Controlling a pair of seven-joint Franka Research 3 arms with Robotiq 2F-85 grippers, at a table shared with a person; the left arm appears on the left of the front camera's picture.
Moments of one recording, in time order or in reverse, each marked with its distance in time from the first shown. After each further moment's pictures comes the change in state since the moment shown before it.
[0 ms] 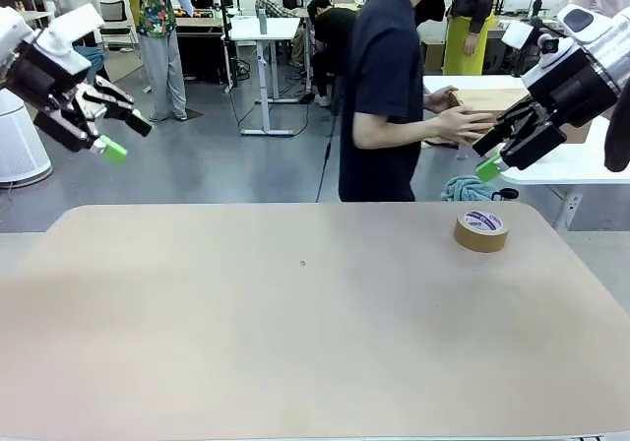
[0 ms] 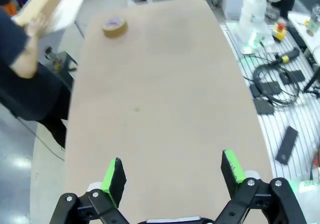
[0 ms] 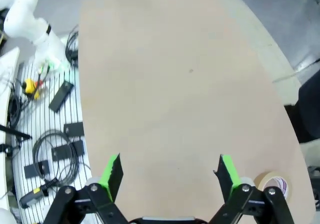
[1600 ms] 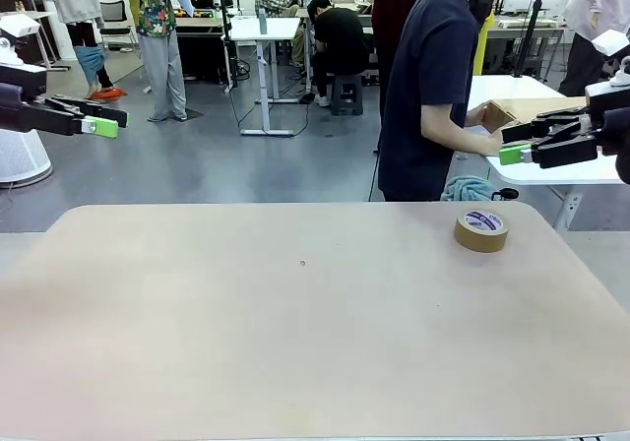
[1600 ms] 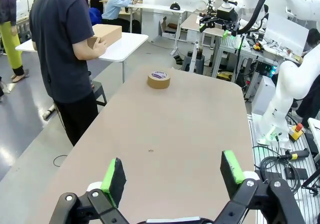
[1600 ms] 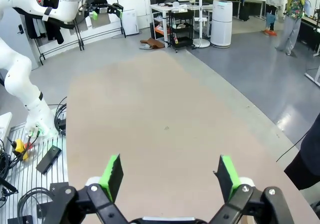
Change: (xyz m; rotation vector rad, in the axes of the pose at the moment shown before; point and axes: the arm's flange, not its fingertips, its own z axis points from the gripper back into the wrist) left arm -0.065 -0.015 0.016 0.159 -0.394 0.327; right arm -0.085 -0.019 0.013 -0.090 -0.454 -0.074
